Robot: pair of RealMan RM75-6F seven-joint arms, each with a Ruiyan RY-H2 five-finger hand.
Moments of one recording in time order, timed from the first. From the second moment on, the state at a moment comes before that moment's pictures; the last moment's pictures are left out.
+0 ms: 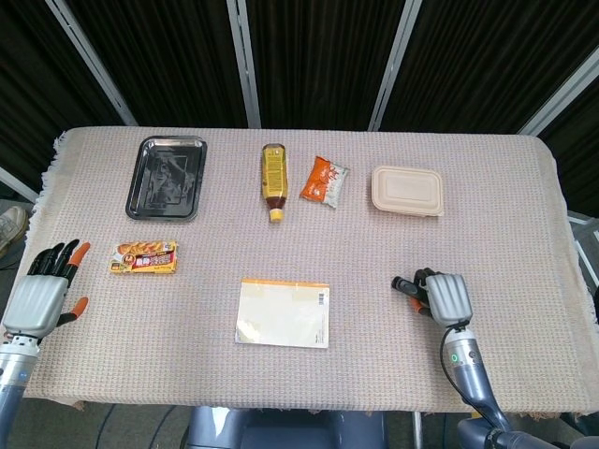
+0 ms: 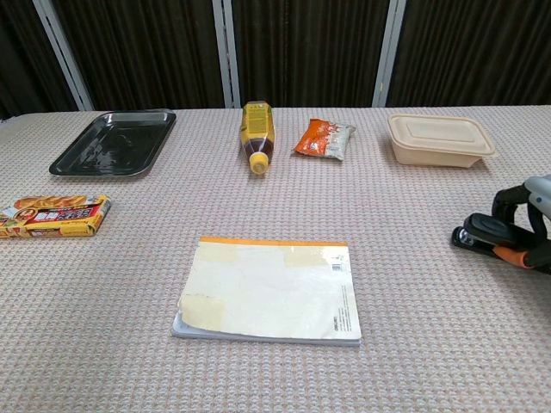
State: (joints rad) left arm -0.24 -1.21 -0.05 -1.49 1.40 1.30 0.20; right arm 0.36 -1.72 0.13 -1.08 -1.39 1.25 -0.18
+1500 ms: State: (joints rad) left arm -0.25 -1.21 -0.07 -1.48 1.35 1.27 0.18; right arm 0.57 -1.91 0.18 -1.49 -1.33 1.09 -0.69
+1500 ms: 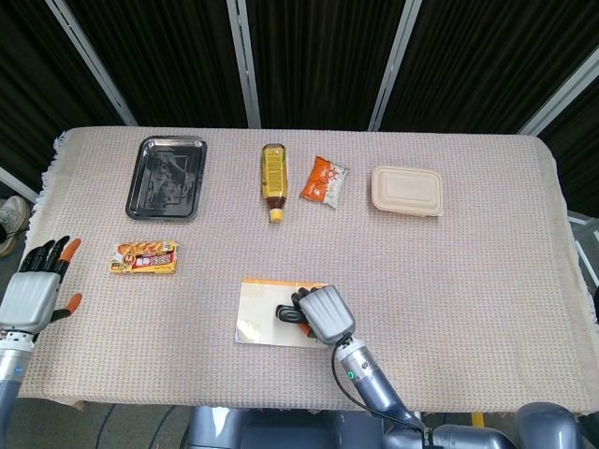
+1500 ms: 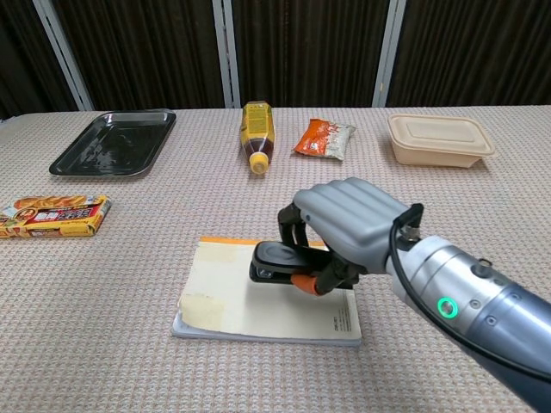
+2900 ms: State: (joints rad) left arm -0.25 -1.20 -0.07 -1.45 1.35 1.26 0.11; right arm 0.66 -1.99 0.18 -1.46 -1.21 1.06 -0.73
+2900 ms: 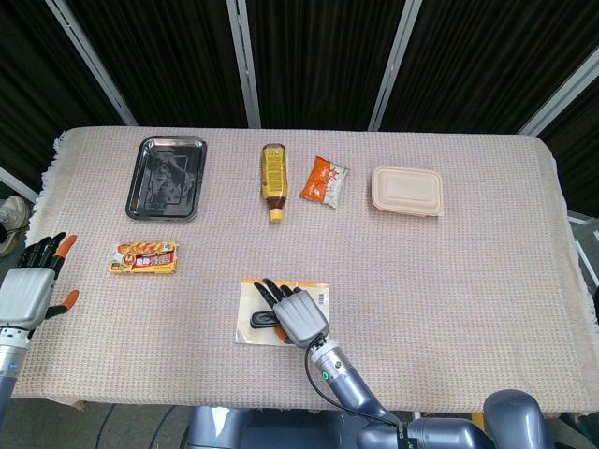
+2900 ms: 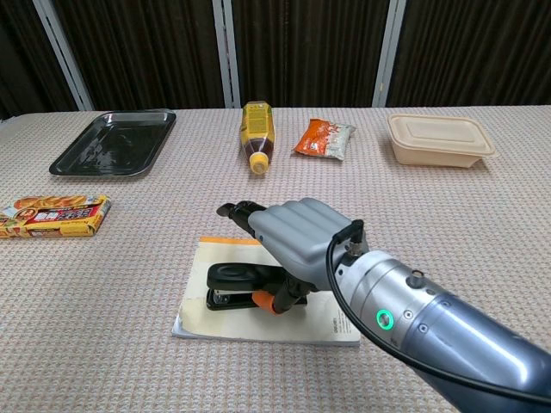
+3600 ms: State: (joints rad) left arm -0.22 -1.20 -0.07 -1.49 1.38 1.35 0.16; right arm 0.49 -1.49 0.12 -1.69 -1.33 1.30 -0.59
